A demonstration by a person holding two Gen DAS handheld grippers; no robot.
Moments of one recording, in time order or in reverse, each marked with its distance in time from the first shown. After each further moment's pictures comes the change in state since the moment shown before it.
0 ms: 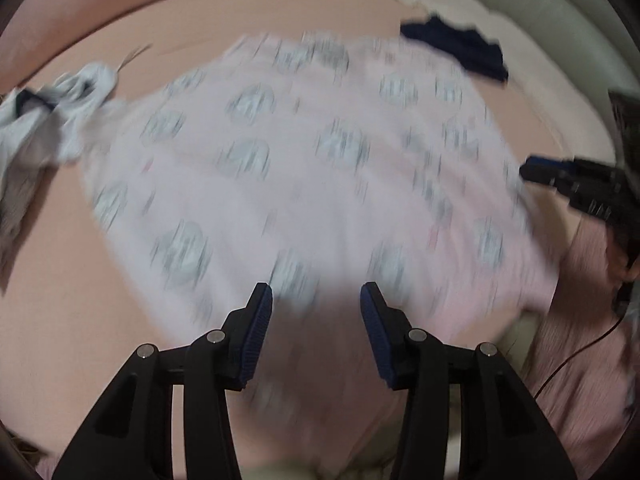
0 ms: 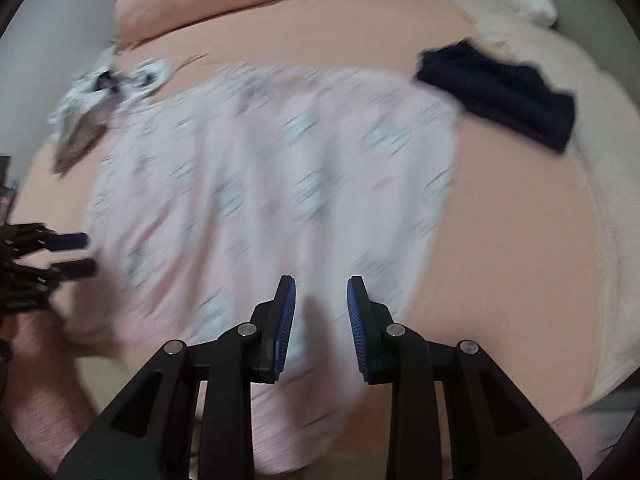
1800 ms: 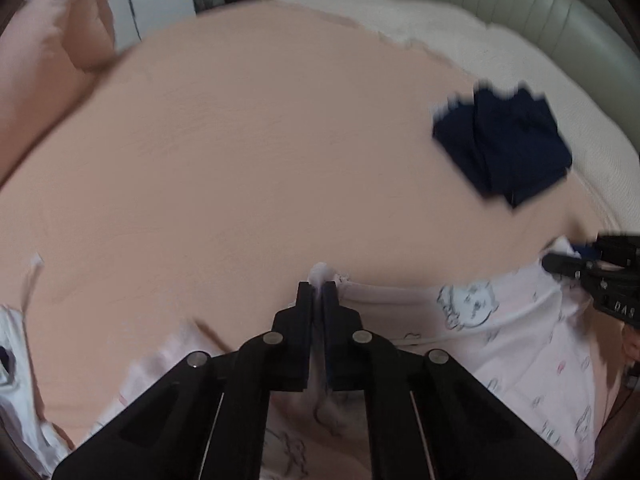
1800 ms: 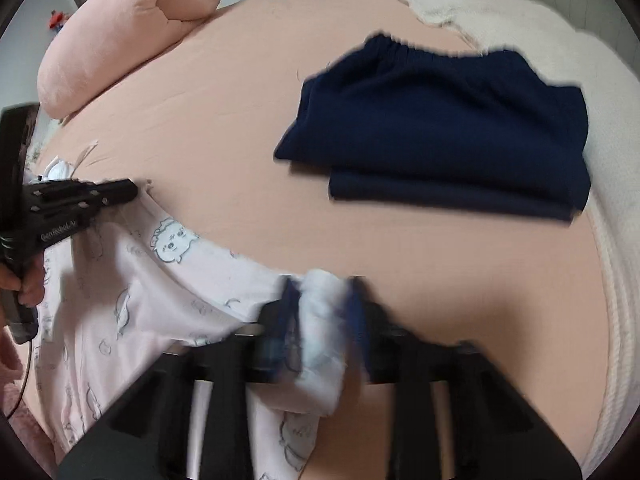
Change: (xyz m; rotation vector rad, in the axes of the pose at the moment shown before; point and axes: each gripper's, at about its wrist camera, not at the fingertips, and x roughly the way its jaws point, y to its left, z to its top) left arm 0.104 -0.027 0.224 0.208 -0.172 0.039; right arm 0.086 -0.123 0.118 0.255 -0.053 0.026
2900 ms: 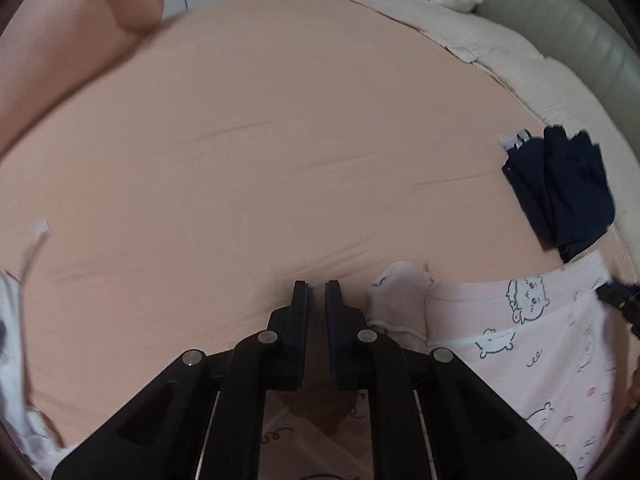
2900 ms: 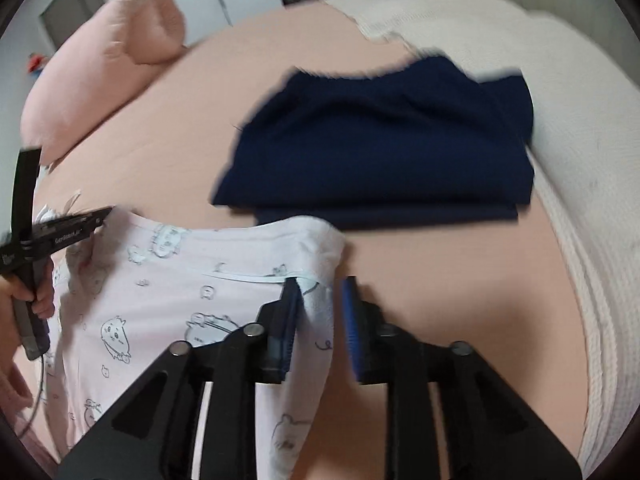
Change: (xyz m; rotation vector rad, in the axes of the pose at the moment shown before) left arm 0.027 0.024 0.001 -0.164 0.057 0.063; right arm -0.016 -0.068 0.003 0.137 -0.052 -0.043
